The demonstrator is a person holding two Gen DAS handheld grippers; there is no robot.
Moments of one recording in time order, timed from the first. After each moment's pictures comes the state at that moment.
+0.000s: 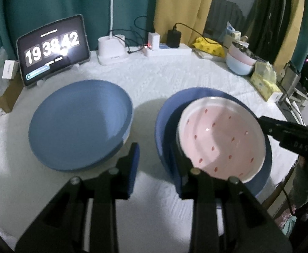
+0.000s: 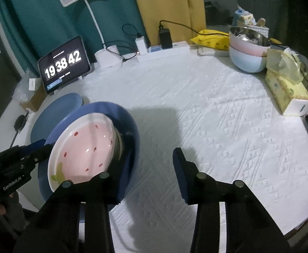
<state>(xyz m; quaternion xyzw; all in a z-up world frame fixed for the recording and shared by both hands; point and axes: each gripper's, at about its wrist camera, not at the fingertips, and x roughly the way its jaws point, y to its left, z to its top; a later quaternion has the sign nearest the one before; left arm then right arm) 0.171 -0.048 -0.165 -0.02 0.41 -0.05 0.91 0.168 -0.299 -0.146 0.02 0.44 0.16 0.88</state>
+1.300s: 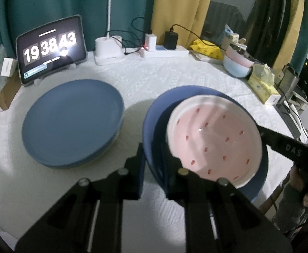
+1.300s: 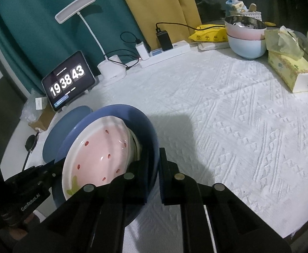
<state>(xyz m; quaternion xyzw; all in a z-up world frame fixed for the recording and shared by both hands) 0.168 -0.059 -0.170 -0.03 0.40 -0.05 0.92 0.161 -0.296 -0.155 0.10 0.42 0.16 0.89</state>
